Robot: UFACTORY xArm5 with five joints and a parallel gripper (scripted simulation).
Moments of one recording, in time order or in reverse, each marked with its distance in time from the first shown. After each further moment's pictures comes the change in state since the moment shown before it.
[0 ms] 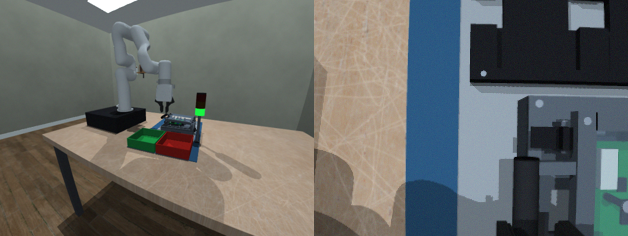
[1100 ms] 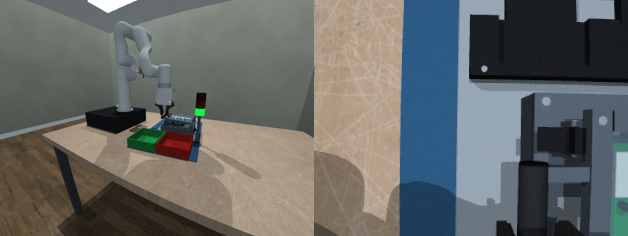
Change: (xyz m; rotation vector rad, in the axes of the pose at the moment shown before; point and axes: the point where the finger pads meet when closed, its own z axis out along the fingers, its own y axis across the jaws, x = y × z) arm 0.000 0.001 0.022 0.001 0.000 0.000
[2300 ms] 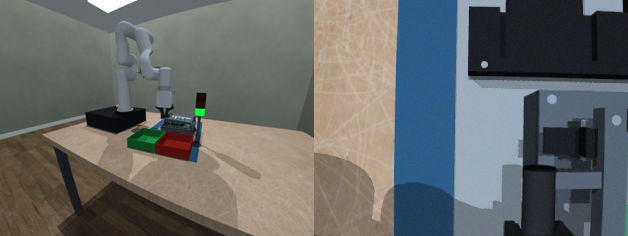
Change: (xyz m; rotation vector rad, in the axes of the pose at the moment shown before) arm 0.000 0.001 0.016 -0.001 0.000 0.000
